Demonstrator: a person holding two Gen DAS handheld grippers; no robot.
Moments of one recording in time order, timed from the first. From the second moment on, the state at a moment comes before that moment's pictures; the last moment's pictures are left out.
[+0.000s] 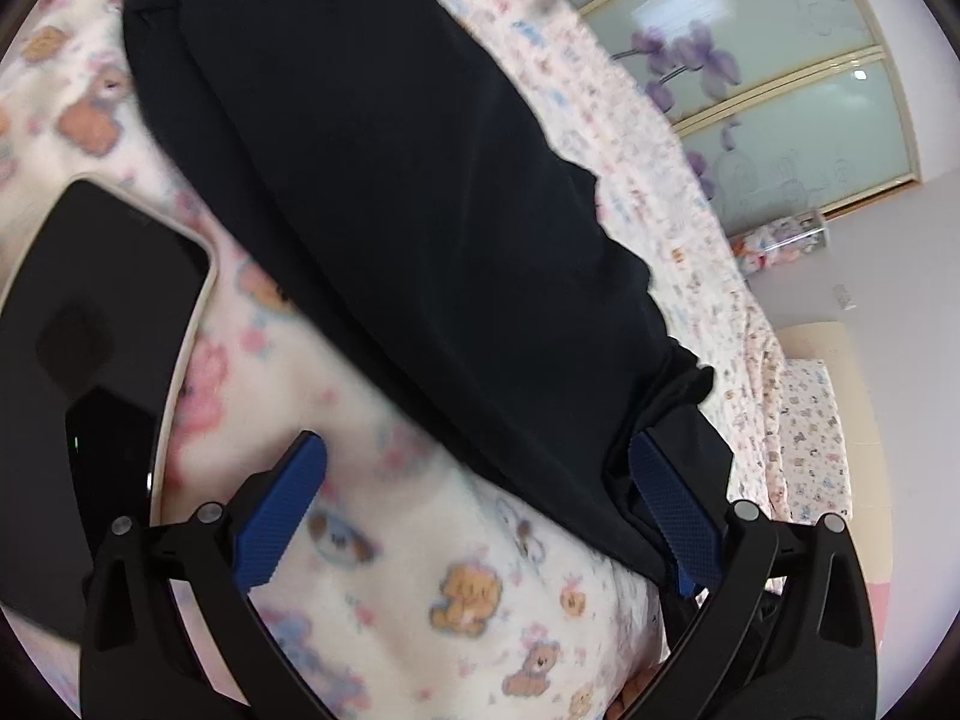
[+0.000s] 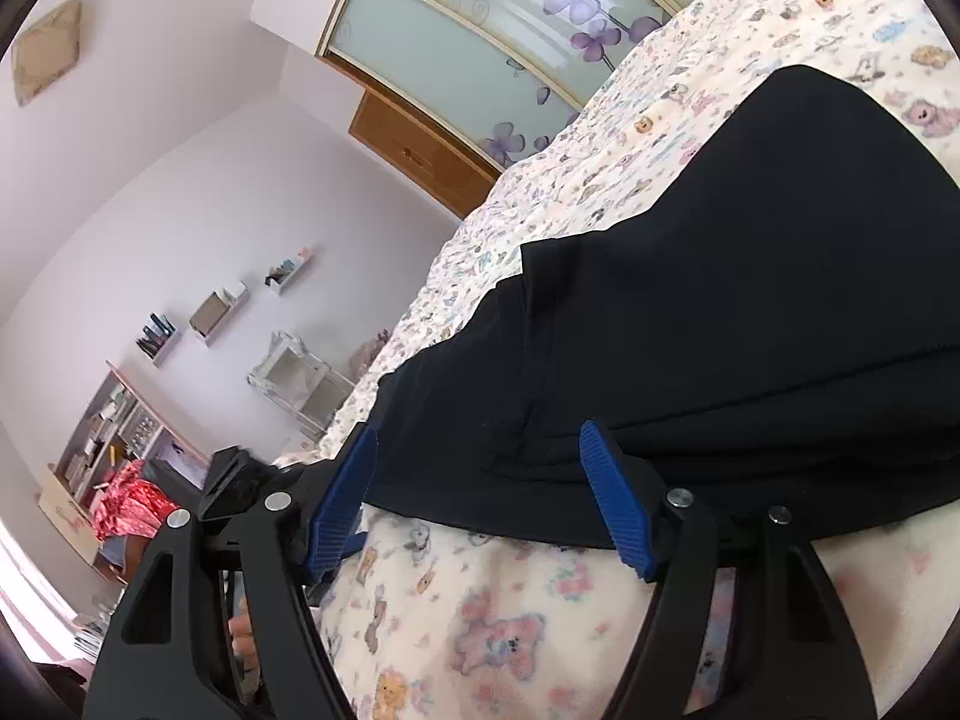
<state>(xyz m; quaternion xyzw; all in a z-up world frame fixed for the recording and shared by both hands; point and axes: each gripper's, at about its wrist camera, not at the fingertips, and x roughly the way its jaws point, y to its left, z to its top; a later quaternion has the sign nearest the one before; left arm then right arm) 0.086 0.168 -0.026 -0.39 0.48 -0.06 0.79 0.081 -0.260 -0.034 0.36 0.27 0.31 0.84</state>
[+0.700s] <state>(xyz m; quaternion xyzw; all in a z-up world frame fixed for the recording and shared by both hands) 0.167 0.221 -0.028 -0.48 0.44 -0.06 0.76 0.077 -0.262 -0.038 0.38 0.25 0.34 0.82</state>
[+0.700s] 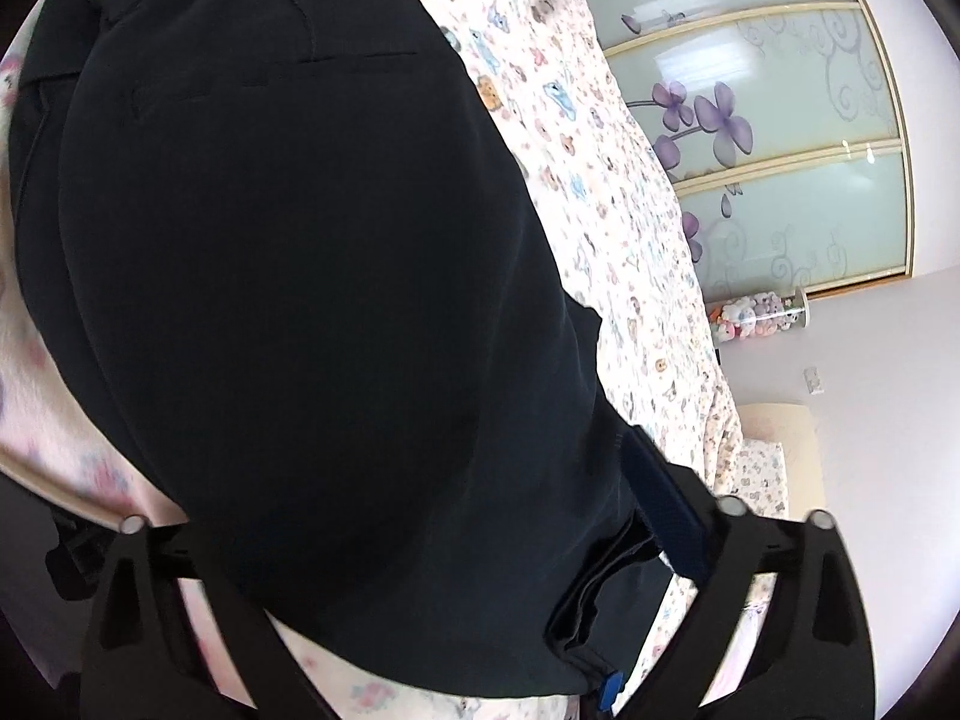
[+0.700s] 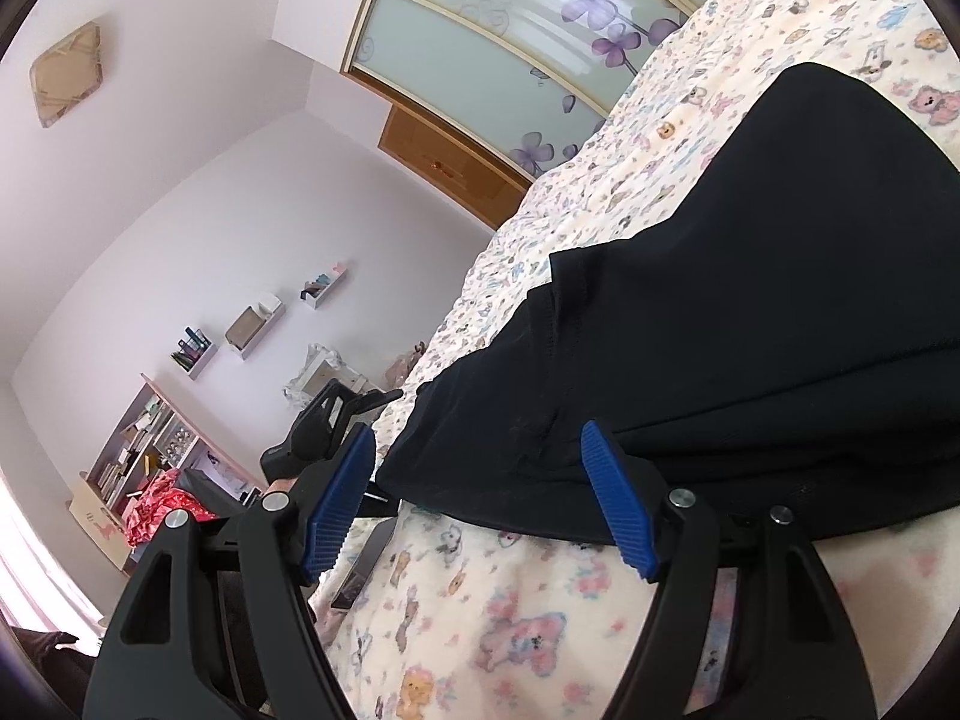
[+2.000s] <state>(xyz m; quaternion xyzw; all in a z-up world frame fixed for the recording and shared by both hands) 0.183 0.264 -0.046 -0.57 0.46 0.00 0.68 0.070 -0.260 -0.037 0.39 0.23 0.35 0.82</state>
